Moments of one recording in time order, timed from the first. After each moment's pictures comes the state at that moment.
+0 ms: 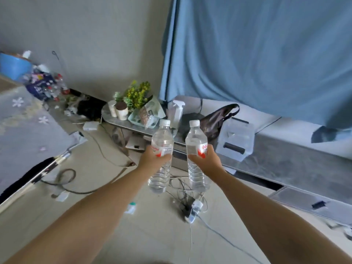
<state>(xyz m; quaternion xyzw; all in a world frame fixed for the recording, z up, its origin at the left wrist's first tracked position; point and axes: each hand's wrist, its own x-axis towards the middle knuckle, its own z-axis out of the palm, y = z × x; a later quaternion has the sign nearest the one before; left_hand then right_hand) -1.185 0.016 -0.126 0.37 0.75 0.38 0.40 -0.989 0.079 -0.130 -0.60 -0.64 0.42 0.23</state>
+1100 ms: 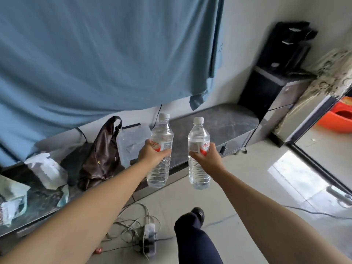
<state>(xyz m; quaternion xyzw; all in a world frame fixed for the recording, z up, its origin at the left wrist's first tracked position) -0.866 0.247 -0.105 0.66 0.55 0.20 0.48 -0.689 0.138 -0.124 -0.79 -0.33 0.28 0.44</state>
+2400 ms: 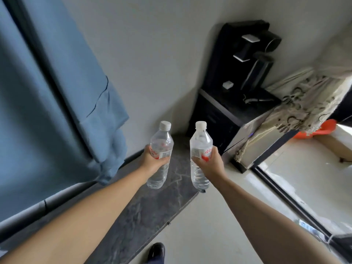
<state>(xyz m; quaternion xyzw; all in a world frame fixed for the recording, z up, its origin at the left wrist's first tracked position) -0.191 0.530 -0.162 0.66 0.45 0.14 0.58 -0.043 0.382 -0.159 -0.86 -0.20 0.21 0.42</state>
